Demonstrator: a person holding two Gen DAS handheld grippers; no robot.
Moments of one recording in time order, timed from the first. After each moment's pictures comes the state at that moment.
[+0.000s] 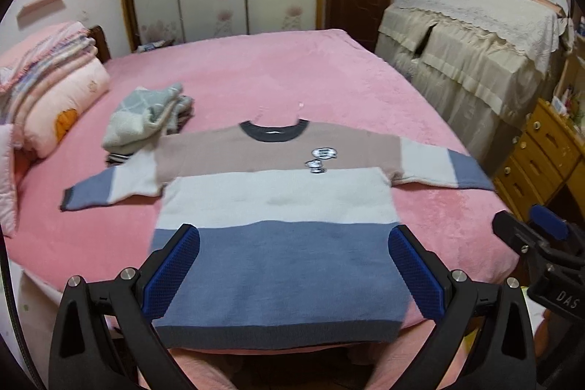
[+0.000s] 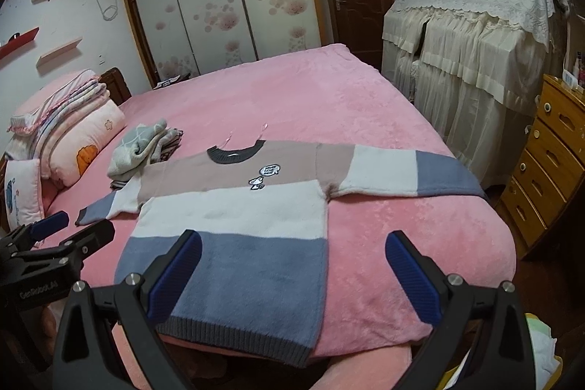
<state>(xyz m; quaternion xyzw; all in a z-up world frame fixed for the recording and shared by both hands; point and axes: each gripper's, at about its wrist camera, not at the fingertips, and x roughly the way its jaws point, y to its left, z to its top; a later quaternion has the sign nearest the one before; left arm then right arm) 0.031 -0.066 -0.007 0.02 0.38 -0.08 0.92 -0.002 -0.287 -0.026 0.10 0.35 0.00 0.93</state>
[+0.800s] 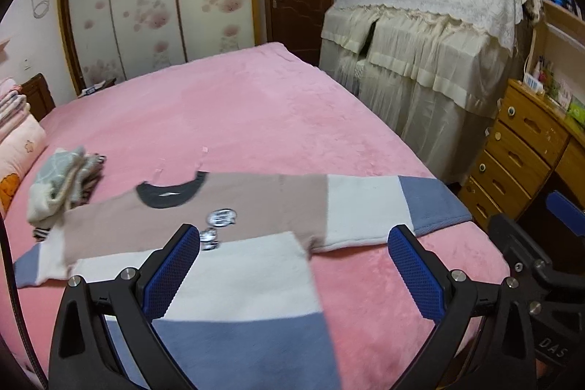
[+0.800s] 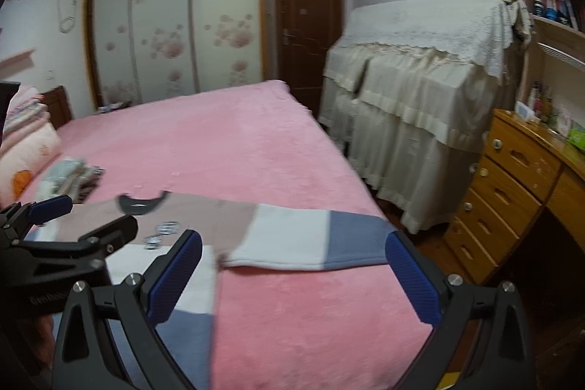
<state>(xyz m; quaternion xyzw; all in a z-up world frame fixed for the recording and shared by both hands) 0.149 -0.259 -0.043 0.07 0.34 -0.16 0.92 0.063 -0.398 -0.039 0.04 0.29 -0.15 0.95</state>
